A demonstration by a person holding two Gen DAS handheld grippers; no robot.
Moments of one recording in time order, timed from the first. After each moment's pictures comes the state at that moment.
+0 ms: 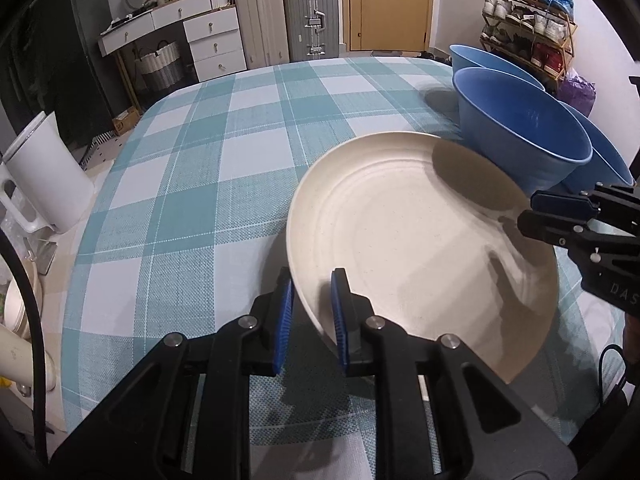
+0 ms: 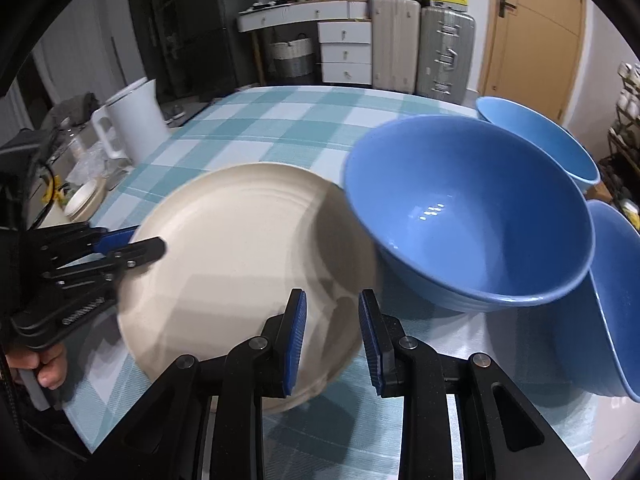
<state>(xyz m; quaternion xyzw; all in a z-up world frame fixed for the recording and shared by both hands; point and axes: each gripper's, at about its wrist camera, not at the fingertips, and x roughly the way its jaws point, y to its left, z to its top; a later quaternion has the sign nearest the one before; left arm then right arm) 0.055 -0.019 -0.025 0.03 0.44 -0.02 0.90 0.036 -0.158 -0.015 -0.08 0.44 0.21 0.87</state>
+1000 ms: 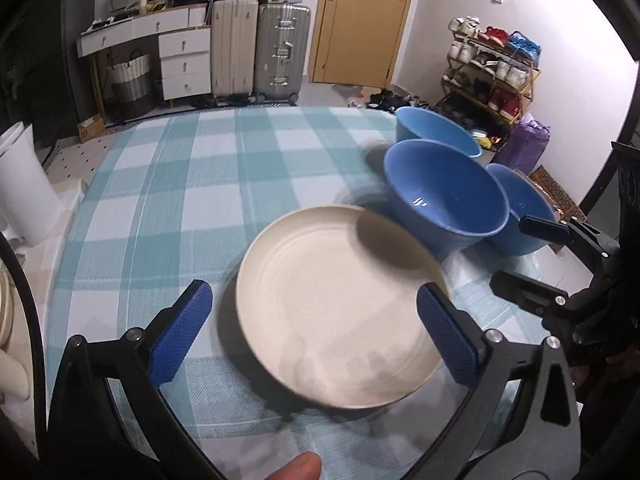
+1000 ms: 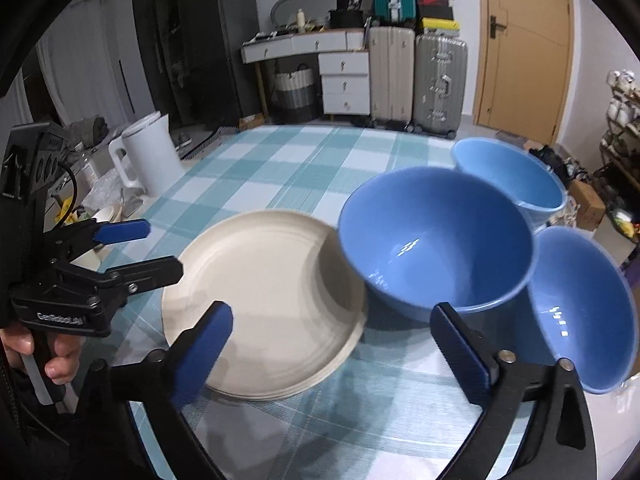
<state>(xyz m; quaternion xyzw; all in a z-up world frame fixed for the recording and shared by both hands) 0.041 -0.028 0.052 -0.03 0.39 -0.10 0.91 0.002 -0.193 0.047 -0.04 0.39 0.20 0.90</state>
